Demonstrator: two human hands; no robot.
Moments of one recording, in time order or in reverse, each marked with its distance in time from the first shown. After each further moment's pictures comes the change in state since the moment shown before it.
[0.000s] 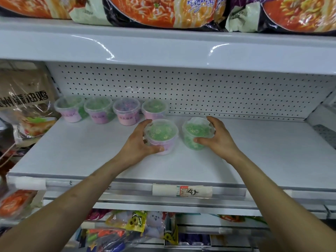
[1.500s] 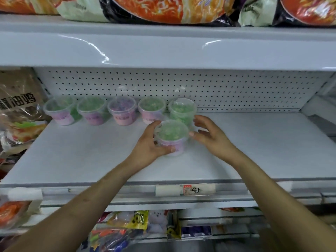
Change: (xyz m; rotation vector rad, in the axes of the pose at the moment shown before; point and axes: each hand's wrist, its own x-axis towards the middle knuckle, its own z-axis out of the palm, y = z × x) left_hand 0.012 -0.002 0.029 -0.082 -0.102 0.007; right_hand -0.022 -0.024 0.013 0.116 -0.119 -0.070
